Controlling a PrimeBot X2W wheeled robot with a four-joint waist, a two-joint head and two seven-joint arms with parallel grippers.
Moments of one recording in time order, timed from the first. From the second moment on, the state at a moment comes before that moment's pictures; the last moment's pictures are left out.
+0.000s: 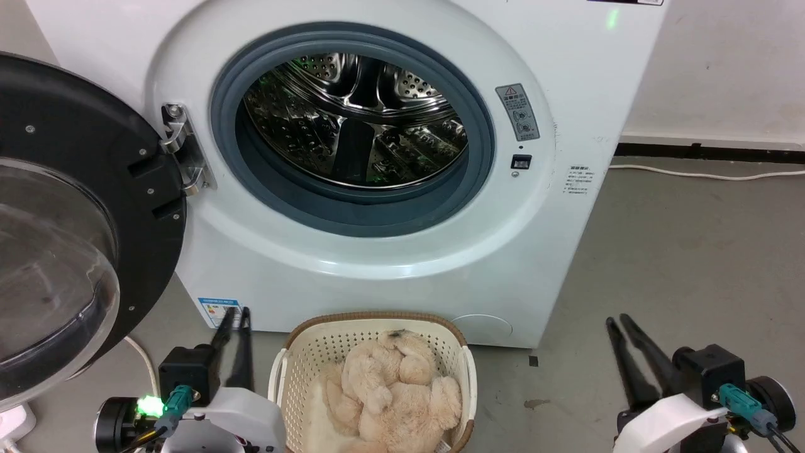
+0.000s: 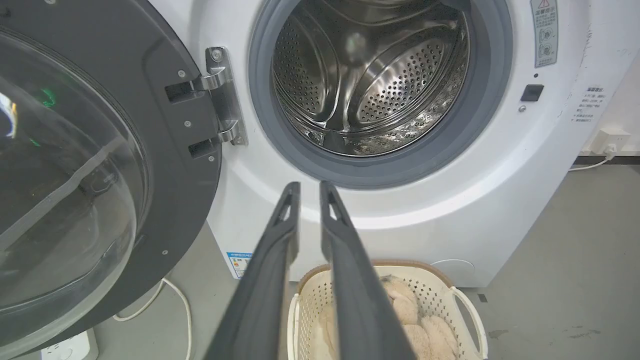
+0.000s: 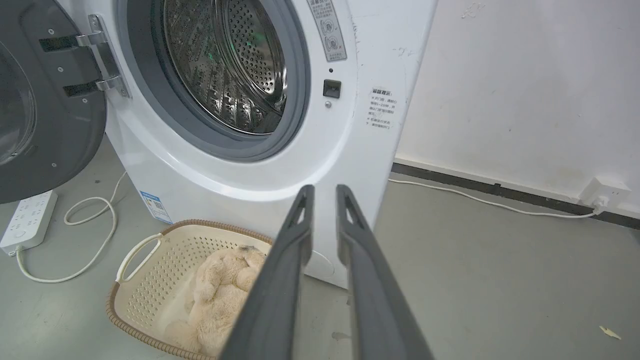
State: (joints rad) left arm -0.01 0.05 0.00 0.00 0.00 0.00 0.00; right arm 0.01 -0.05 0.00 0.00 0.01 0.13 0.00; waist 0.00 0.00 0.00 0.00
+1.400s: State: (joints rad) left arm -0.13 0.06 -0.08 0.22 -0.14 -0.01 0.05; right arm 0.01 -0.05 0.01 0.01 0.13 0.13 -0.07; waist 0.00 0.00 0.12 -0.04
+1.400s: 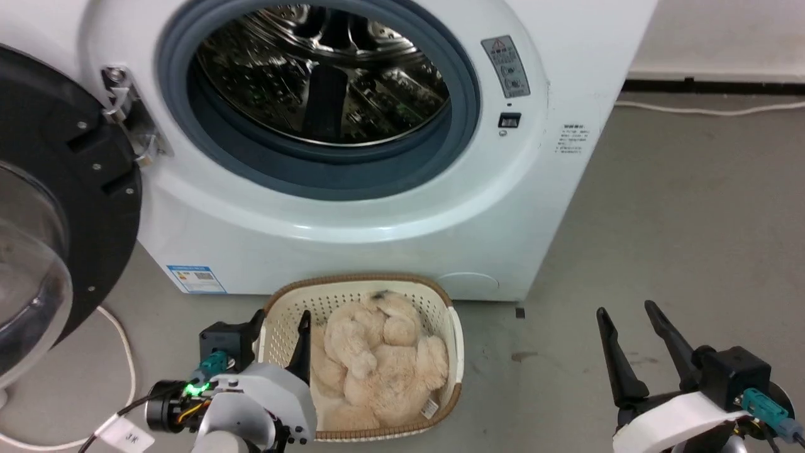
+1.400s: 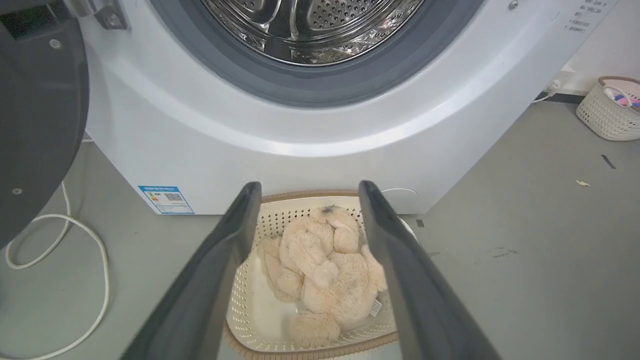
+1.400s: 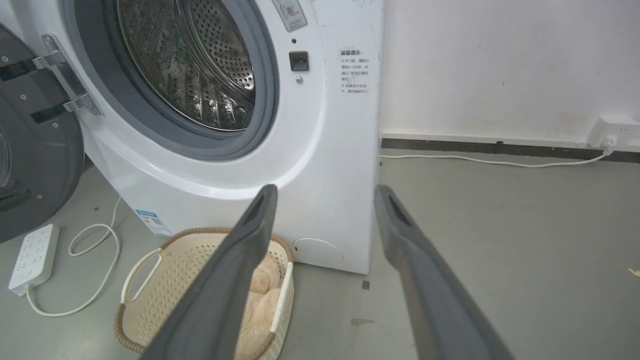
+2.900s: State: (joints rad) left arm -0.59 0.12 -0.18 0.71 -0.31 0.05 0.19; right arm -0.10 -0.05 0.05 -0.16 0.30 0.13 -0.17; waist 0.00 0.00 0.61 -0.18
